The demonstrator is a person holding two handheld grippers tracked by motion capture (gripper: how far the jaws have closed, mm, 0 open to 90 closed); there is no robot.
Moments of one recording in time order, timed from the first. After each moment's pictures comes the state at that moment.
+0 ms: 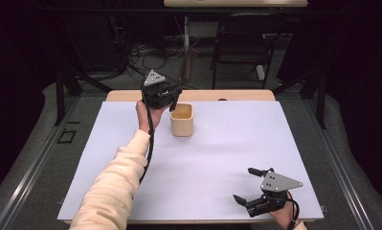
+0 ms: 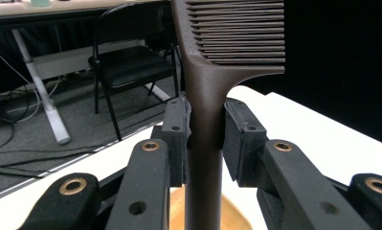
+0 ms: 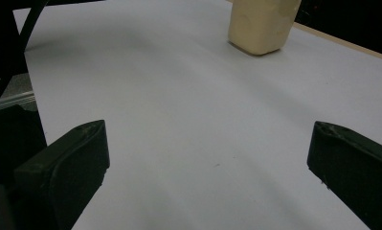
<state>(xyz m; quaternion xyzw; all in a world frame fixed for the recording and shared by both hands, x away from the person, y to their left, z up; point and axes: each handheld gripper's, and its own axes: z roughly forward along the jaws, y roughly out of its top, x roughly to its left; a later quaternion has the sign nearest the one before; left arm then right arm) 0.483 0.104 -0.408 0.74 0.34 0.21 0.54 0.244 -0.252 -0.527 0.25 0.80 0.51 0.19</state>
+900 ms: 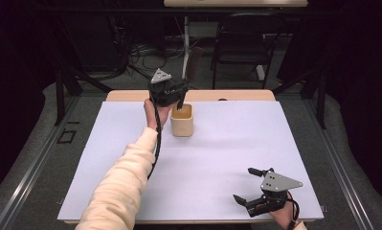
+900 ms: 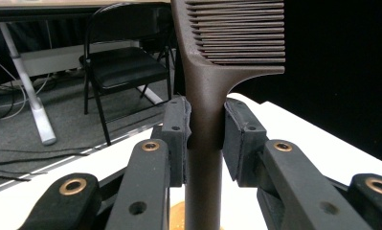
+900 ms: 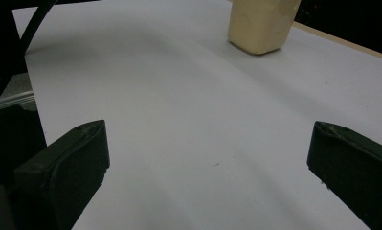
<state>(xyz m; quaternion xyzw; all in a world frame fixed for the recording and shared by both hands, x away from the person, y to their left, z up) 0.498 0.088 -0.416 0.73 0.35 0.19 0.56 0.244 -0.252 -0.527 0.26 0.80 0.51 0.19</state>
